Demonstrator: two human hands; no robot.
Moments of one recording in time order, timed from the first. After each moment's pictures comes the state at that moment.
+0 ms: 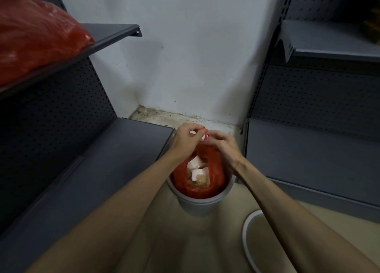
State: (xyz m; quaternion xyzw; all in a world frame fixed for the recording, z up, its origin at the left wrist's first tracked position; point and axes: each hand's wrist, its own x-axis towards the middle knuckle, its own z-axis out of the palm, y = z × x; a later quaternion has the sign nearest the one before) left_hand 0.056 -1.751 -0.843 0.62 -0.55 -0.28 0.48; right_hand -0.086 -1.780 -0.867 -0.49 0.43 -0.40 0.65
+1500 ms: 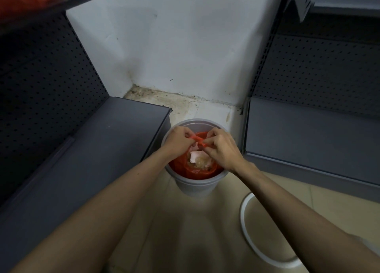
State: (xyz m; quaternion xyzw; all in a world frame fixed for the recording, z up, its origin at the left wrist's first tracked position) left_hand 0.075 -1.740 -0.913 0.70 -0.58 -0.32 0.27; right_hand -0.101 -1.755 -0.913 -0.85 0.45 -0.17 0.21
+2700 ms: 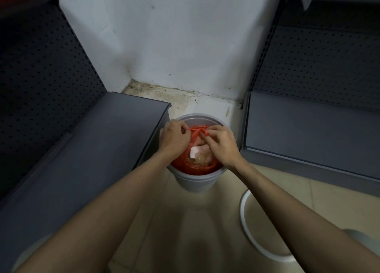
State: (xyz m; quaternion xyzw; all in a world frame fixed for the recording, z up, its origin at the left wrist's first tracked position) left_hand 0.070 -1.734 -0.923 0.75 -0.57 -0.16 0.29; right_hand -0.097 -1.758 -0.934 -0.79 0.50 -0.25 0.26
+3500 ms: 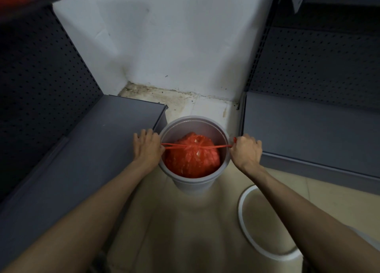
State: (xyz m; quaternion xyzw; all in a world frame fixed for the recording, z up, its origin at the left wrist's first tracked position) left_hand 0.119 -1.707 -0.935 0.78 -0.62 0.02 0.02; right_hand -0.143 -1.763 -0.945 -0.71 0.70 -0.07 0.05
